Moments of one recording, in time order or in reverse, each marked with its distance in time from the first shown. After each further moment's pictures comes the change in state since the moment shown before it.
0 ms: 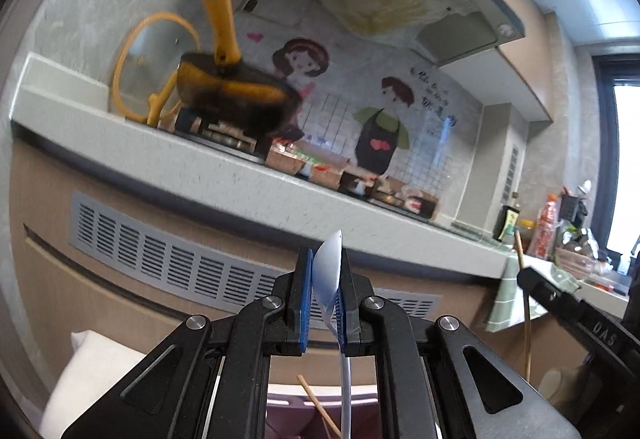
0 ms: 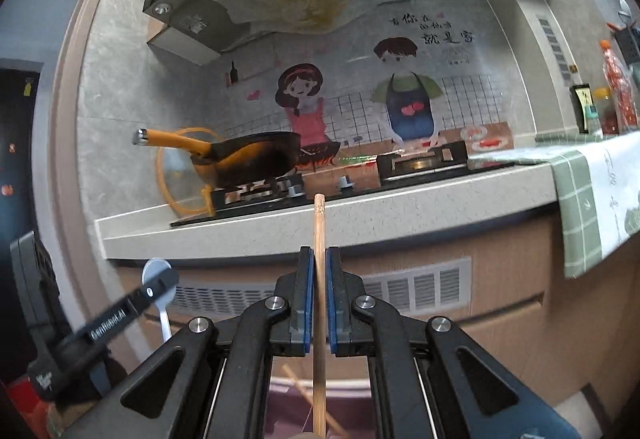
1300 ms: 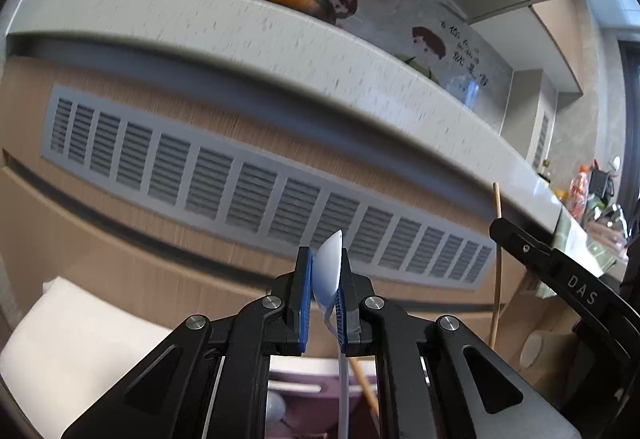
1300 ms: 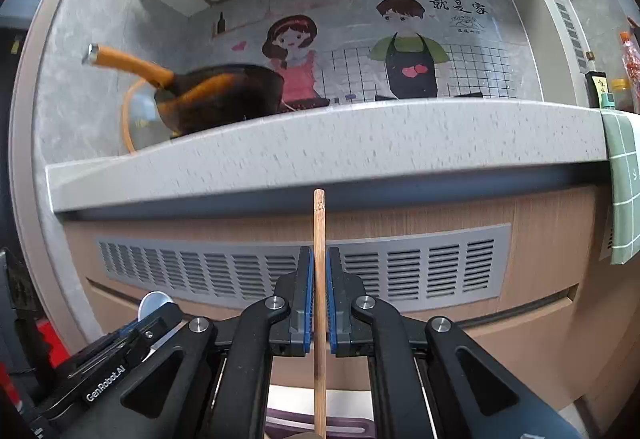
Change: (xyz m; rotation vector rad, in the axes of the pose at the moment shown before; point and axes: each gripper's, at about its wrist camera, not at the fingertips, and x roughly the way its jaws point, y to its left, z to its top) left arm 0.072 0.022 -0.091 -0.028 0.108 0.061; right arm 0.102 -0.020 -0.065 -0.079 0.077 -0.063
